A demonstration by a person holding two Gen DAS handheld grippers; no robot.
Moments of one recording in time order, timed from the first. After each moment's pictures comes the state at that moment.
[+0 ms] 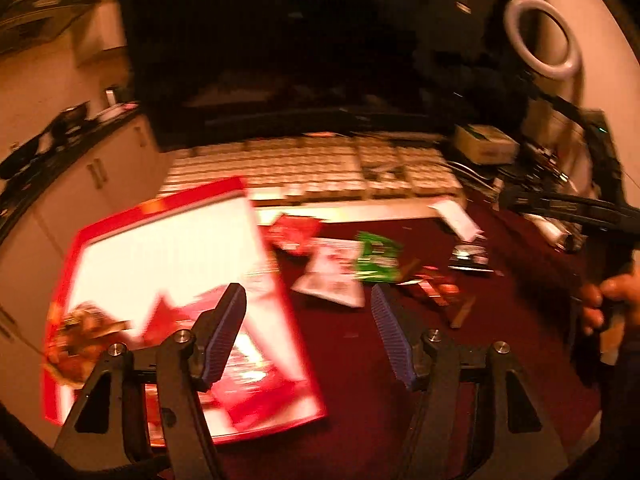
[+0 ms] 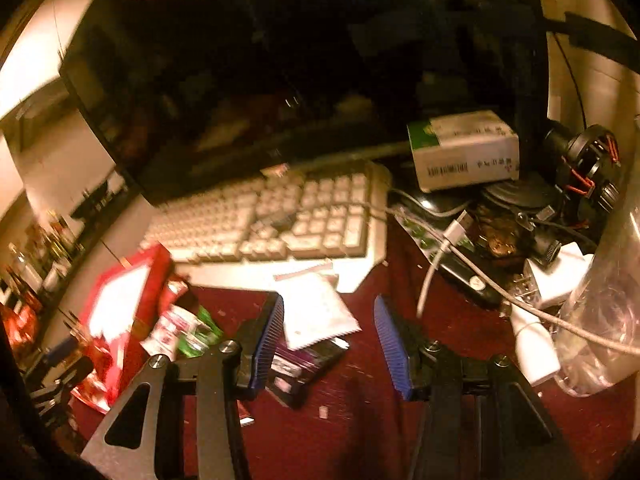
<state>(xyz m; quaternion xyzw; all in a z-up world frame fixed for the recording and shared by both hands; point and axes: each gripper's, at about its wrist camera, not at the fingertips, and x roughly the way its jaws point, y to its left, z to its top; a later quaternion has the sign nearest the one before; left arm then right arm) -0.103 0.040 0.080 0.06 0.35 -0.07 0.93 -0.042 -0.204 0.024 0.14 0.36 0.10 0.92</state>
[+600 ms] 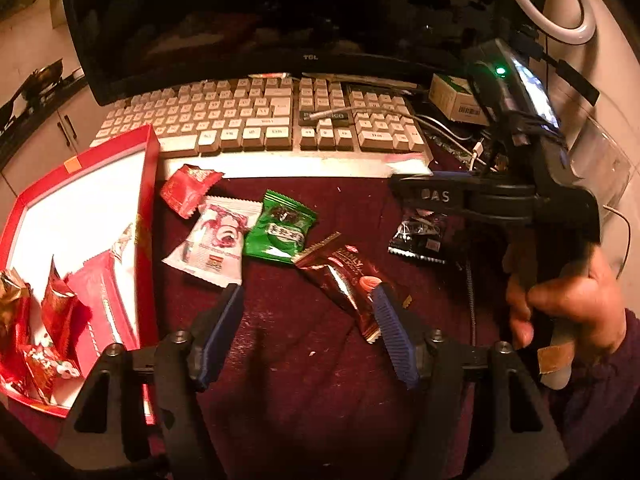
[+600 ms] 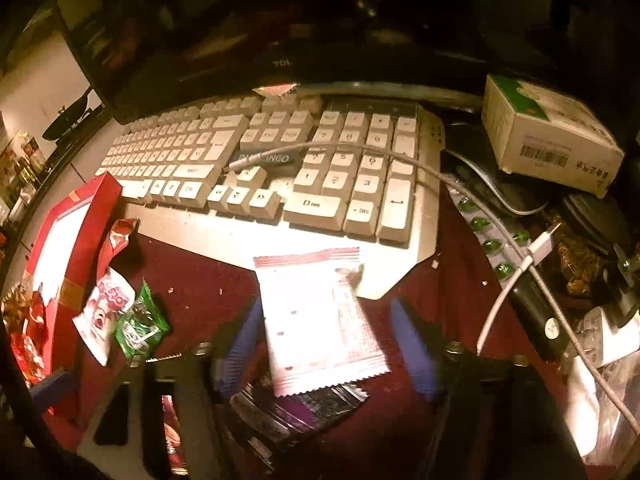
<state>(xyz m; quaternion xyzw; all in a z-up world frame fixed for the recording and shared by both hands) -0.075 -0.031 0.043 0.02 0.44 -0.06 0.90 0.014 -0.146 -0.016 0.03 0.45 0.10 0.89</state>
